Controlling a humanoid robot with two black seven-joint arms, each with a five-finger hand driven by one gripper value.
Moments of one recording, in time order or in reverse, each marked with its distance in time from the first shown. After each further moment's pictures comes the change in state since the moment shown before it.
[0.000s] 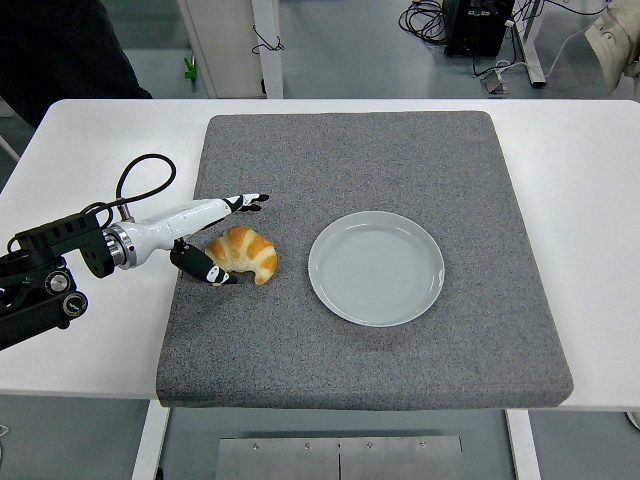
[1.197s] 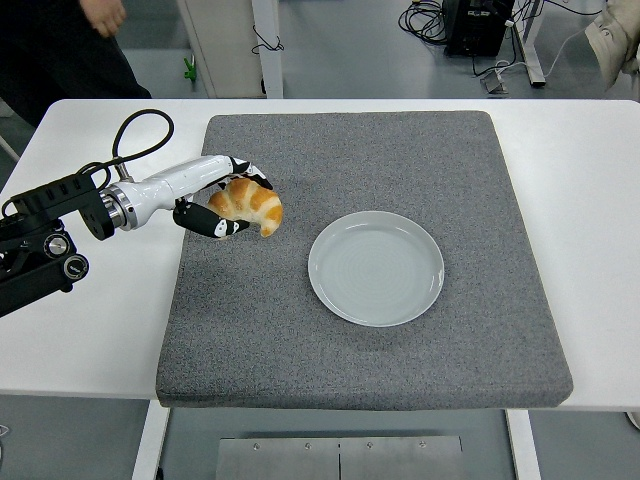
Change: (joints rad) left arm -0.081 -0.017 -0.052 0.045 -0.016 -0.008 -0.047; right arm -0.001 0.000 0.000 0.000 0.000 0.000 0.000
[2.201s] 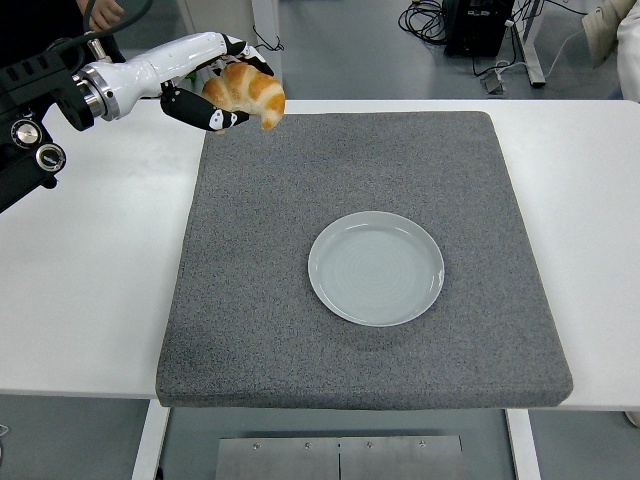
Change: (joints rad) left arm -0.143 -0.052 -0.260 0.127 0.088 -0.195 -0.022; right arm 0.000 0.000 0.000 0.000 0.000 0.000 0.000
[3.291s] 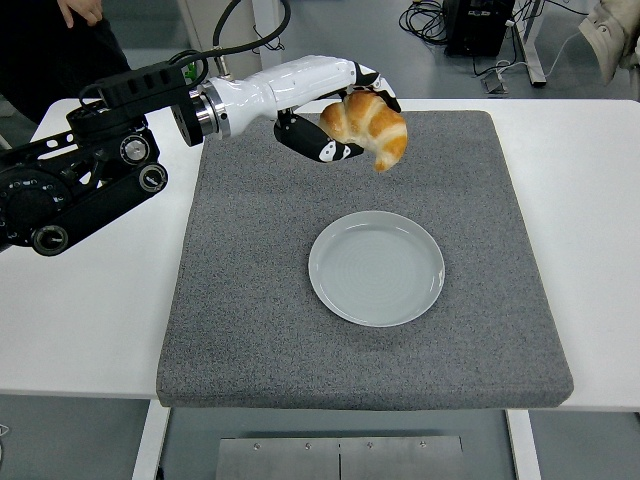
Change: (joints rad) left arm -0.022 -0.217 0.016 -0.092 0.109 -0.016 -0.047; right arm 0.000 0.000 0.000 0.000 0.000 0.000 0.000
